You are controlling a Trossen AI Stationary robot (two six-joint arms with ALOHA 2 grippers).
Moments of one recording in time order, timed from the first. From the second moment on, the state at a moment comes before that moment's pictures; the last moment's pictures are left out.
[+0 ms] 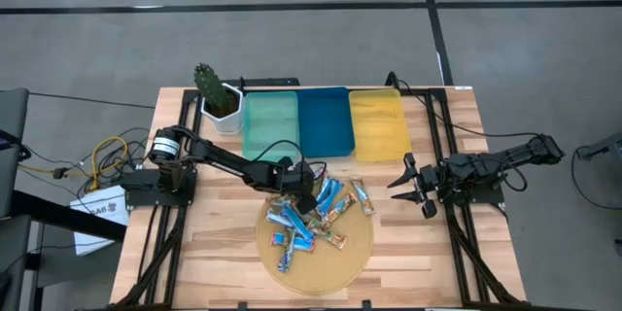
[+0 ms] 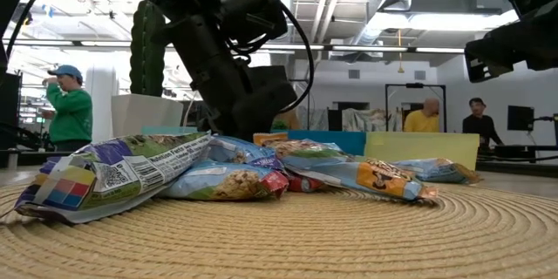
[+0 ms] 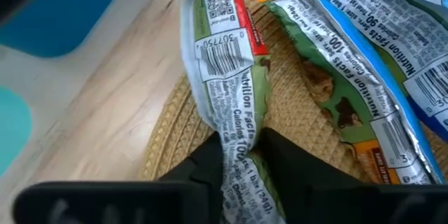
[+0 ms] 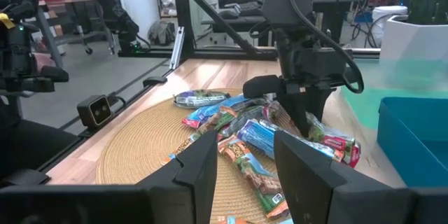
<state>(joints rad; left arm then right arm) -0.10 1.92 1.06 -0.17 -0.26 -0.58 0.27 0.14 0.01 0.01 0.00 0.01</state>
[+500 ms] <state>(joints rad) -0.10 1.91 1.06 -0.17 -0.28 -0.57 0.27 0.14 0.01 0.01 0.00 0.01</state>
